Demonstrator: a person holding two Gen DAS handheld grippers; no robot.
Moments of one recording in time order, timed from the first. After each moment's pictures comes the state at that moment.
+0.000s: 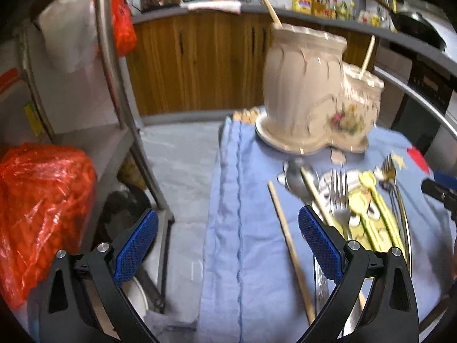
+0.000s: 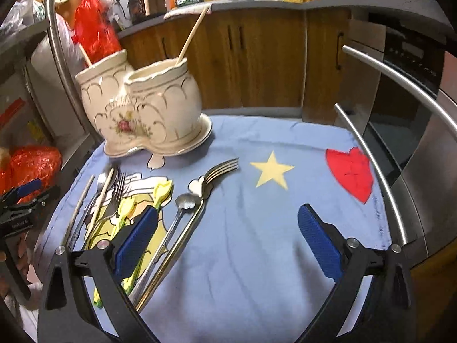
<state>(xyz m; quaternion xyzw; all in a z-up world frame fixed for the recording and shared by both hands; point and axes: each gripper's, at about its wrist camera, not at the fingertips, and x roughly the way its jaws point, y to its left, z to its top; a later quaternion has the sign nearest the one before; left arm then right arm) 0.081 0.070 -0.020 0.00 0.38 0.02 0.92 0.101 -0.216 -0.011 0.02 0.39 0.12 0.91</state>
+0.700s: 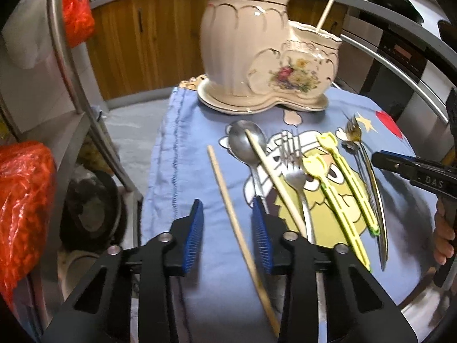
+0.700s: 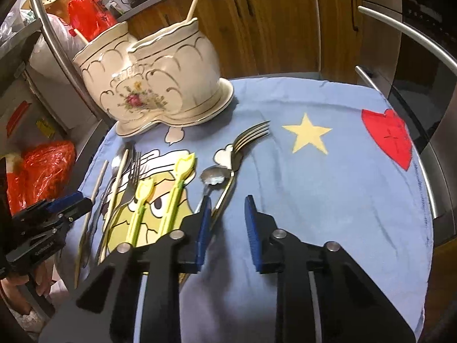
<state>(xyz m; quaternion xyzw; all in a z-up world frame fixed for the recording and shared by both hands) 0.078 0.031 -0.034 0.01 0.44 -0.07 0.90 0.112 -0.200 -0.030 0.07 0.46 0.15 0.87</state>
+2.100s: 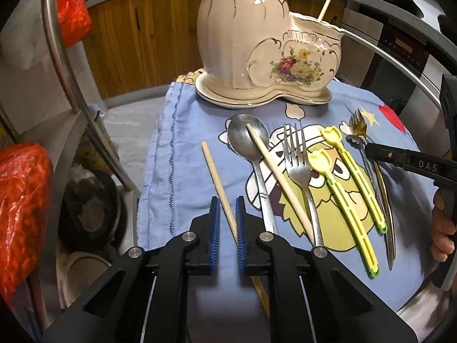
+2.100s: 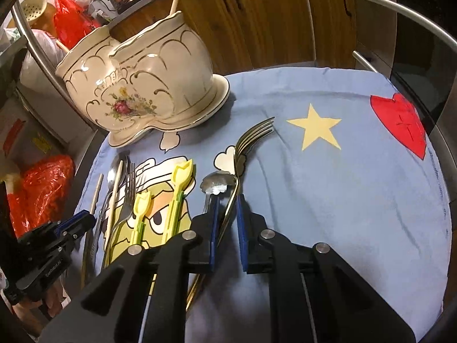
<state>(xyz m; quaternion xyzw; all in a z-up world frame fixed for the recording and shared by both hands) 0.083 0.033 -0.041 0.01 0.45 -0.07 0.89 0.126 -0.200 -0.042 0.12 0.47 0.14 0.86</state>
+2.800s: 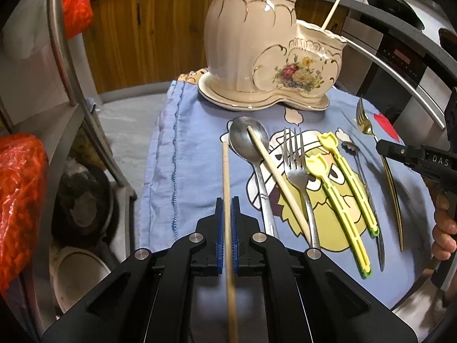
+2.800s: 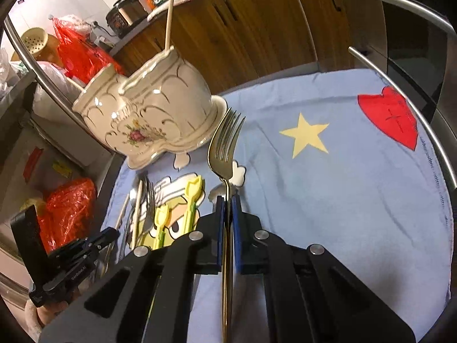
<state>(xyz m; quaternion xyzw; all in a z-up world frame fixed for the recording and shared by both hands) 0.081 0.045 -0.037 -0.02 0.44 -0.08 0.89 0.118 -0.222 -0.021 0.18 0.44 0.15 0.87</state>
